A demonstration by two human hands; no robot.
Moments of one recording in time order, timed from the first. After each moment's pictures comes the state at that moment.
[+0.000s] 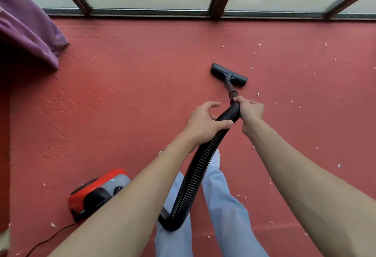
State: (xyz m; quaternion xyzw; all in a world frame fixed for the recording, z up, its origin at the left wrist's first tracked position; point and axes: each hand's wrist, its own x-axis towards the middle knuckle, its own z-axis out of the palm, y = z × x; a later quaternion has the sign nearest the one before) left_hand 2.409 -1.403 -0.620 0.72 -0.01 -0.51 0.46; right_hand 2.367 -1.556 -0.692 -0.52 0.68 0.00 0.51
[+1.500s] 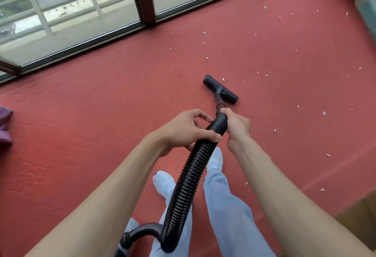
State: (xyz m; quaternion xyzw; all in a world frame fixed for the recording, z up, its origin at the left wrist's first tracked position) left_hand 2.432 -1.485 -0.617 0.63 -0.19 -0.69 0.30; right_hand 2.306 -1.585 -0.686 -0.32 0.75 -0.12 0.57
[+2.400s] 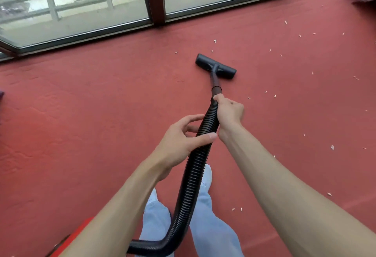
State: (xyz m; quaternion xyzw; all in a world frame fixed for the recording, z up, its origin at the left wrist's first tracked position) left_hand 2.399 -1.539 -0.663 0.65 -0.03 -0.59 0.48; right_hand 2.357 -1.679 -0.724 -0.42 0.70 -0.10 0.57
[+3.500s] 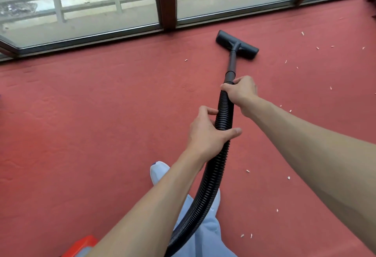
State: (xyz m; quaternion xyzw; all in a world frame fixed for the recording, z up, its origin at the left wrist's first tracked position) left_hand 2.427 -1.598 -0.730 0.75 -0.03 -0.49 0.45; right_hand 2.435 -1.749 -0.782 -0.68 0.61 0.05 0.40
